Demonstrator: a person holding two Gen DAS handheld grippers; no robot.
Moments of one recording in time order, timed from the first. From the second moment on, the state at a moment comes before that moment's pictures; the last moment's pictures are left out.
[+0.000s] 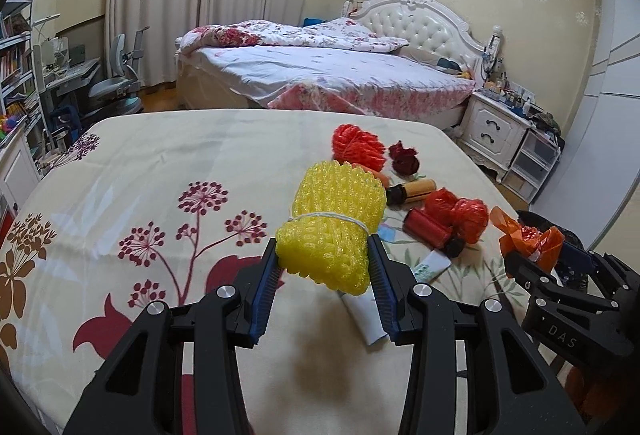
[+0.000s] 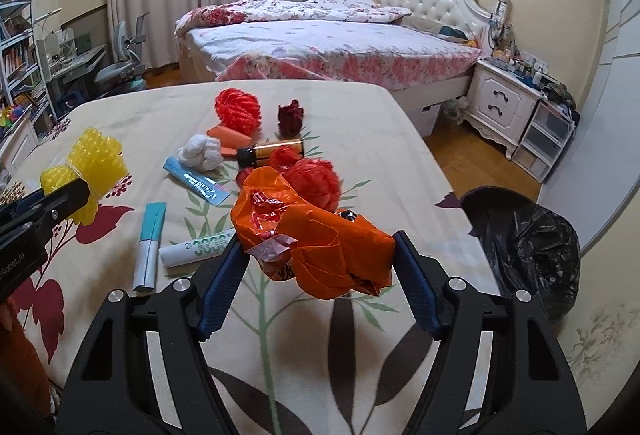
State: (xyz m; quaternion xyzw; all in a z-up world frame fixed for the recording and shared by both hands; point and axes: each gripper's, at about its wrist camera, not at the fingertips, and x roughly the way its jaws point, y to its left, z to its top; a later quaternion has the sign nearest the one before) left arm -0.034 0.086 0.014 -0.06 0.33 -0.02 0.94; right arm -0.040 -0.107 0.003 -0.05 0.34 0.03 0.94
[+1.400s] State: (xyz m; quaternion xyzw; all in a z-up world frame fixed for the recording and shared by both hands) left arm 0.079 -0.213 -0.015 0.08 0.33 -0.23 0.91; right arm 0.021 -0.375 -0.044 0.09 0.33 -0.25 0.90
